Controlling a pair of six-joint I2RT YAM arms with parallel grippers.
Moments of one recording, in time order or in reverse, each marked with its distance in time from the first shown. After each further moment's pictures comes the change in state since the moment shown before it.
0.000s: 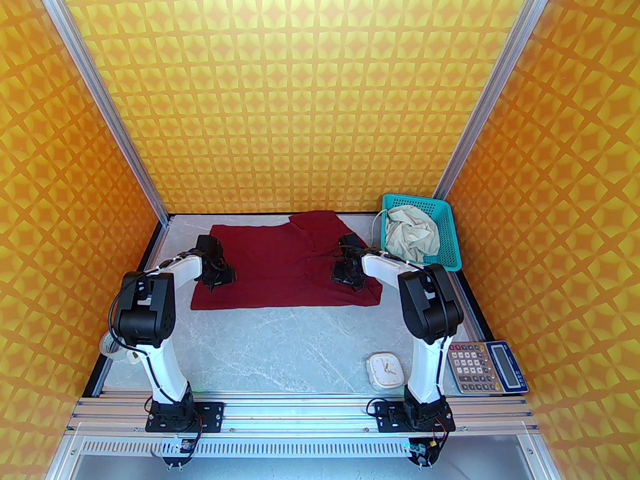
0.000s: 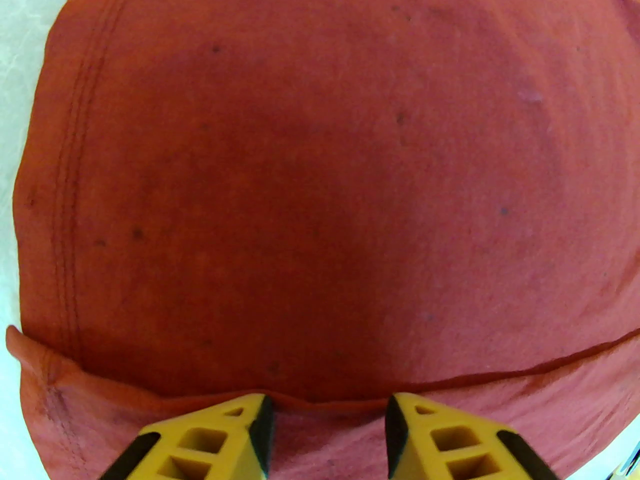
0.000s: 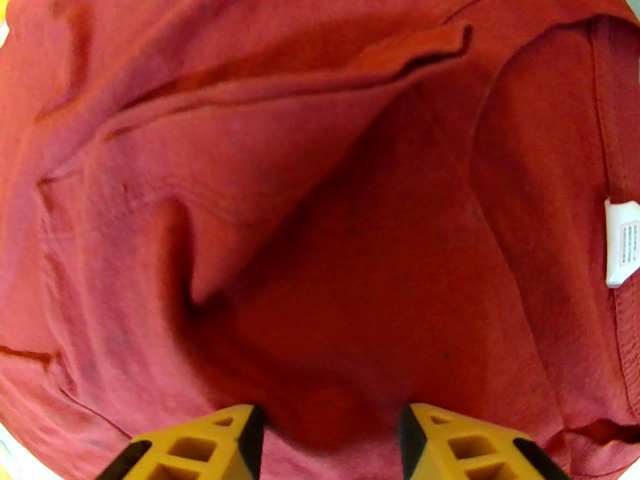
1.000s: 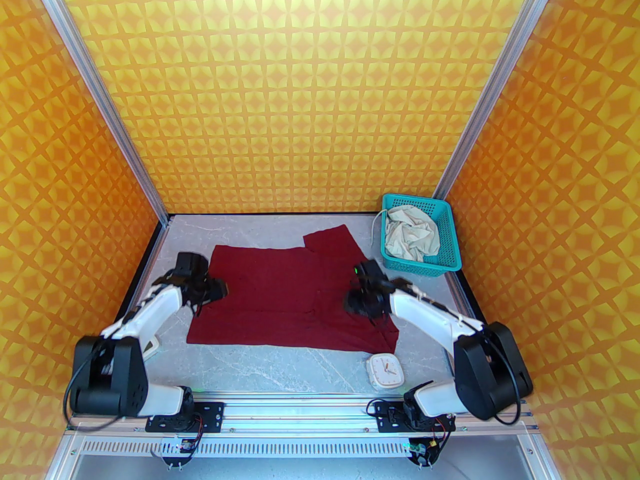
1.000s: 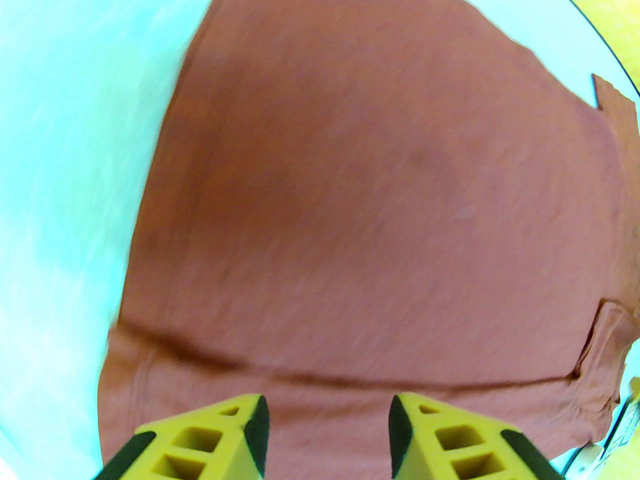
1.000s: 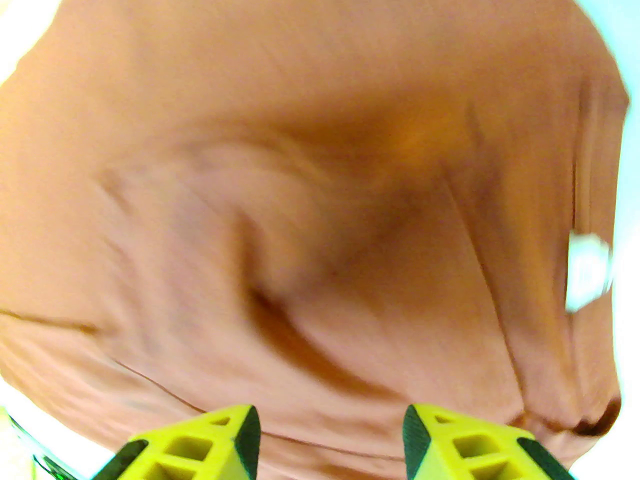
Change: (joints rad) left arm -0.009 -0.386 -0.221 -0.079 0.031 -0.086; right arm 0.056 -0.472 -0.325 -0.108 -0.019 0.062
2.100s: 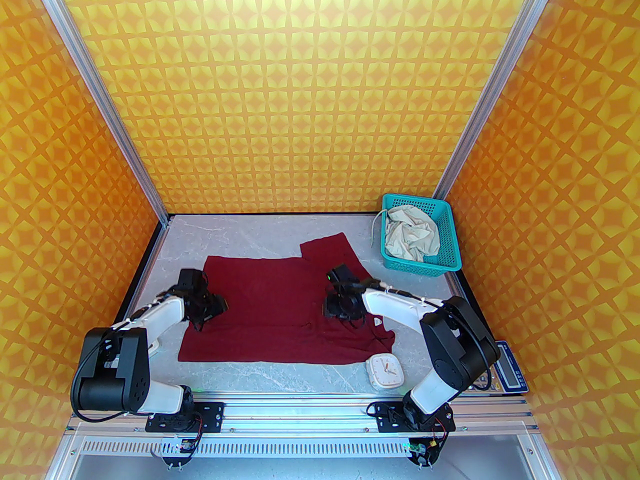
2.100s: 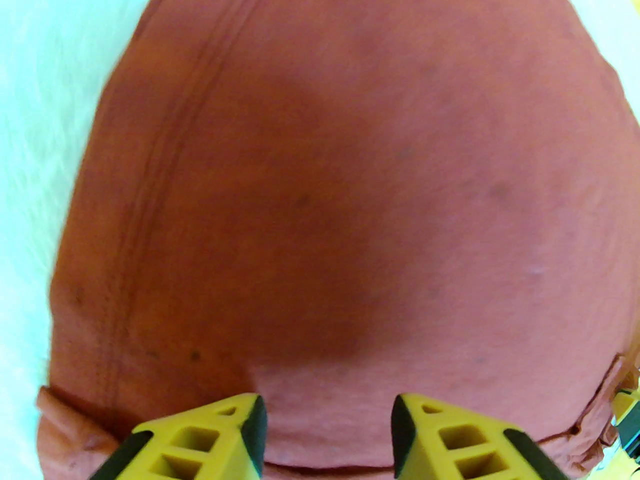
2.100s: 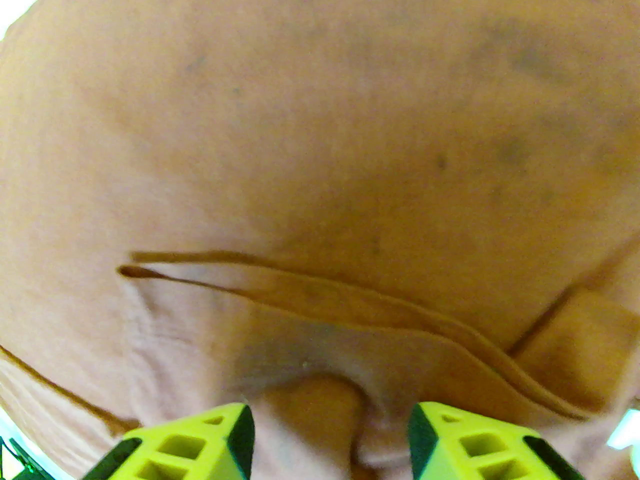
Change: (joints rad) left arm 0.045 -0.039 -0.144 0.039 0.008 -0.106; right arm 0.167 0.135 0.073 -0.001 0.063 -0.020
